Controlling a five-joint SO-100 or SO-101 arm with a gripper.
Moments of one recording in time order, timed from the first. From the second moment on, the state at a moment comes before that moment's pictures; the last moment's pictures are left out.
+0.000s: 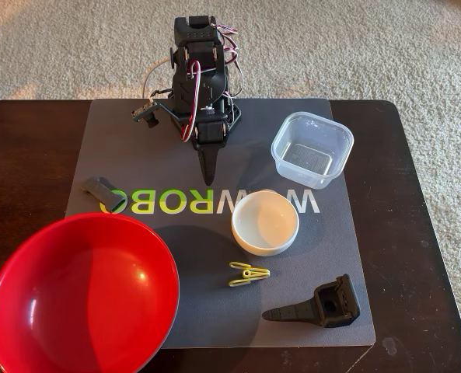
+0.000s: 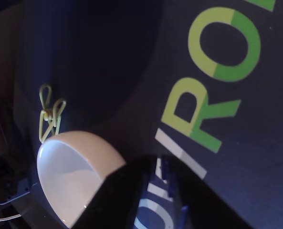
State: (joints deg) arm -4.6 188.4 170.6 69.4 7.1
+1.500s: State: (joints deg) arm -60.7 186.0 171.8 66.6 44.6
